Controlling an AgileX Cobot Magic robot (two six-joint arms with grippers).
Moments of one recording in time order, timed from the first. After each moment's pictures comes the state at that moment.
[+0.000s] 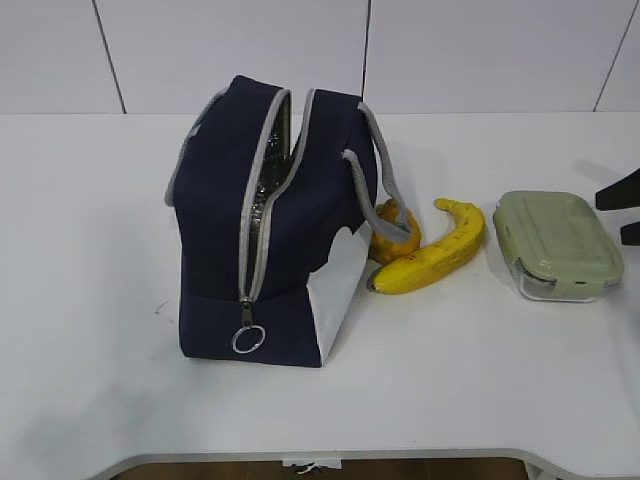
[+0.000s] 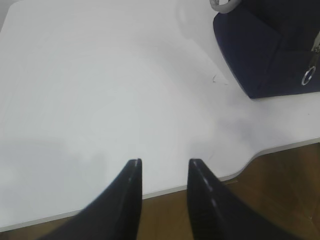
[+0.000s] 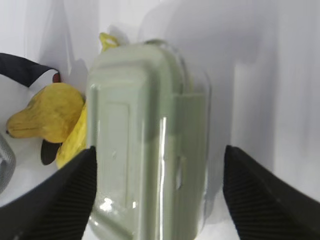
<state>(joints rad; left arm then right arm) -0.05 0.01 -0.53 -0.10 1.12 0.13 -0.56 2.07 -1.36 1.02 1.18 -0.89</state>
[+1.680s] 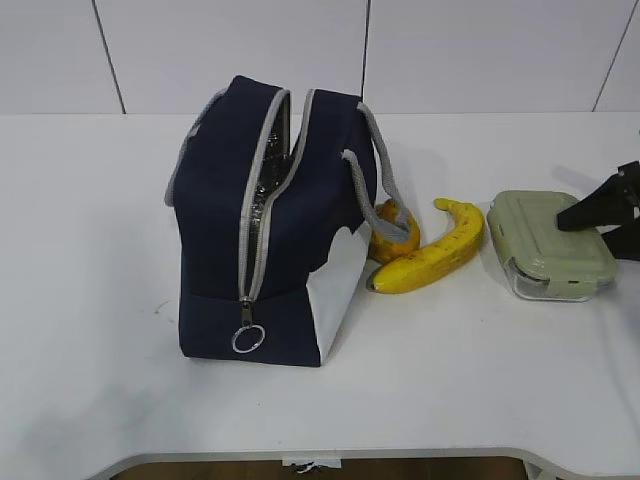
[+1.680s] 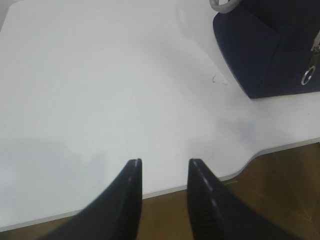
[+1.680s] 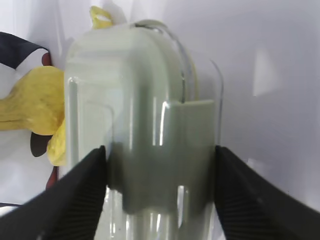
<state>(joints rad) -0.05 0.01 -0.53 -0.10 1.12 0.13 -0.48 2.16 -1.40 1.01 1.19 -0.88</state>
